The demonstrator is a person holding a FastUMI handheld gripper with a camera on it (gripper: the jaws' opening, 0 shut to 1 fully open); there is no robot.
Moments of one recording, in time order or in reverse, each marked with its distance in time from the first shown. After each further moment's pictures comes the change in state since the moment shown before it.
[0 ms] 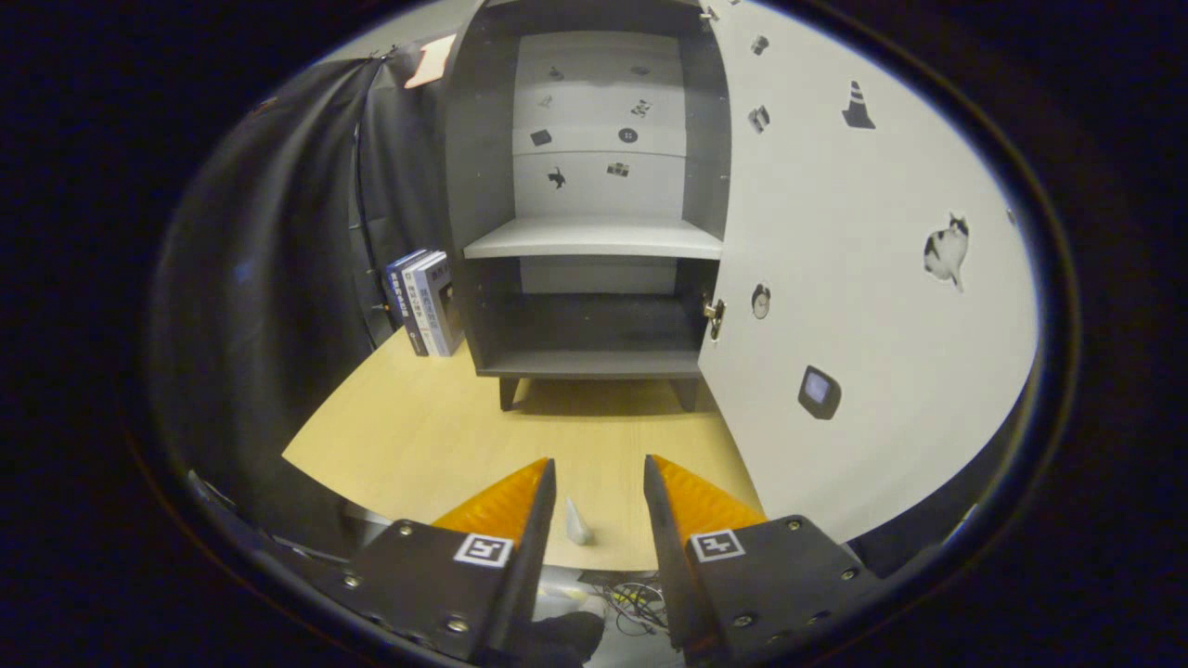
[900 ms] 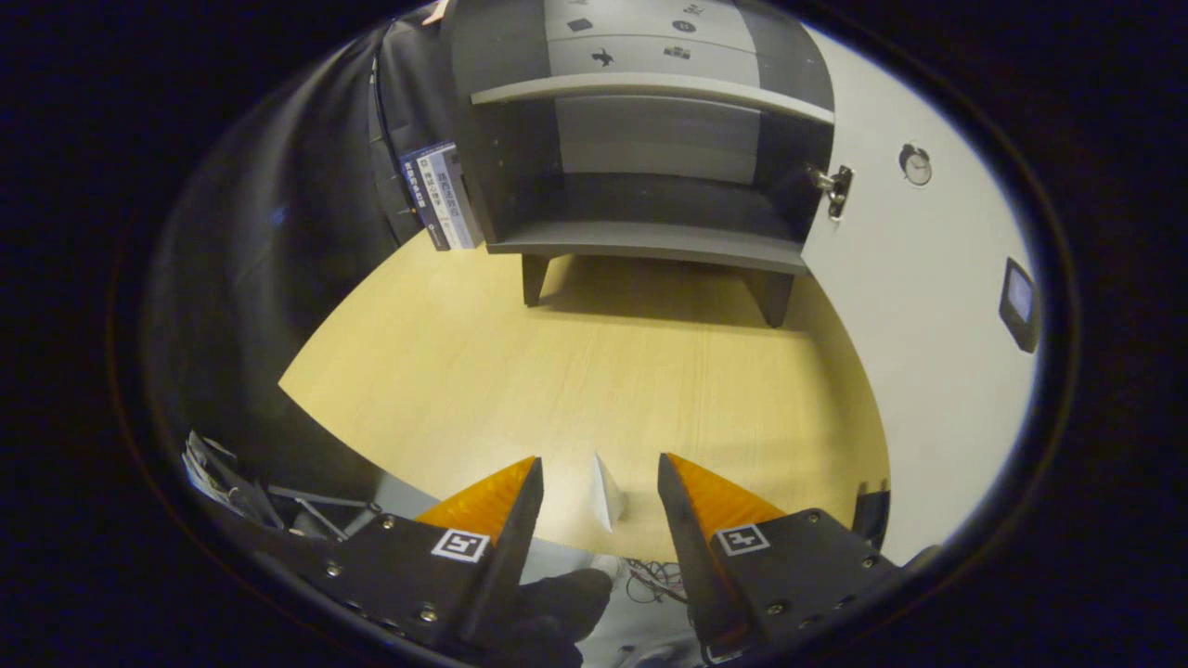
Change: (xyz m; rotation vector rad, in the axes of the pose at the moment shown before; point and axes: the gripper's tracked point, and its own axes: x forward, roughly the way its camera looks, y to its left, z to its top) arm 0.112 0.019 -0.104 -0.070 0.299 0.141
